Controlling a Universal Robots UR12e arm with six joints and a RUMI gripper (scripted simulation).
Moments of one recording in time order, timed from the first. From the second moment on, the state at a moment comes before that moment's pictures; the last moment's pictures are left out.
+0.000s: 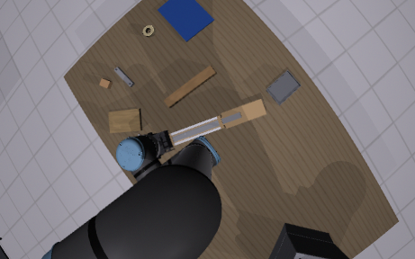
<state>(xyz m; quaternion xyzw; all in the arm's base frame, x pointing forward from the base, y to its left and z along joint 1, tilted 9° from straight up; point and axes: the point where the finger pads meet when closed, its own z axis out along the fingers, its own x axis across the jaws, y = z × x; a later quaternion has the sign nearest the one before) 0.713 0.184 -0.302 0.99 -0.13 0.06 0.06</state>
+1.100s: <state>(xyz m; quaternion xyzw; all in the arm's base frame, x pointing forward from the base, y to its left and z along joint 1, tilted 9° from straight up) 0.713 0.184 -0.302 0.99 -0.13 0.06 0.06</state>
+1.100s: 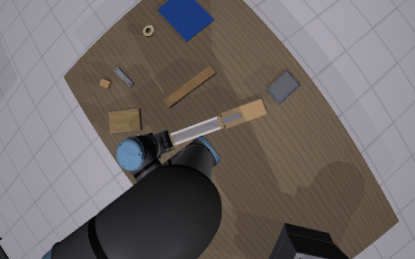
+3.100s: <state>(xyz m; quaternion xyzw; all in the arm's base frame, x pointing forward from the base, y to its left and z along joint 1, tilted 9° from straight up) 0.705 0.194 -0.222 0.99 -0.13 0.06 0.06</state>
